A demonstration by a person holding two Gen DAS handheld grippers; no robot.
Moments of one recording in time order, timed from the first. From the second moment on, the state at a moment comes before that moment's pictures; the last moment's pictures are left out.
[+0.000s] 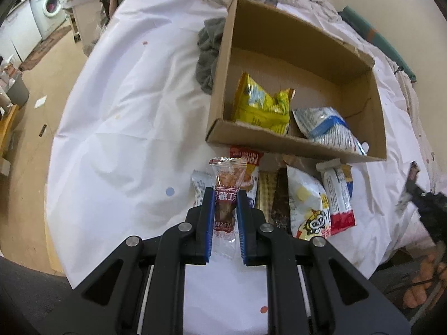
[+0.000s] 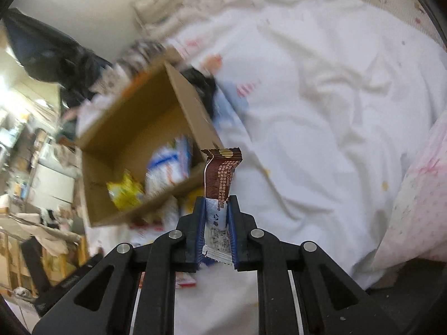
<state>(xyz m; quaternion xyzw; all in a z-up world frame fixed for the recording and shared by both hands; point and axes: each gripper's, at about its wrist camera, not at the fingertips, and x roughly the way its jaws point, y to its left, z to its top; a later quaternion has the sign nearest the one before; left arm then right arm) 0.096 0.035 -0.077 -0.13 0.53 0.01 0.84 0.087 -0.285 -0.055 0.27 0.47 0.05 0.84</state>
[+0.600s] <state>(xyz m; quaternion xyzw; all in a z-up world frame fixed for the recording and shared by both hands) 0.122 0.028 -0.021 -0.12 0.45 -0.02 0.88 0.111 -0.232 -0.017 0.22 0.42 0.17 0.86</state>
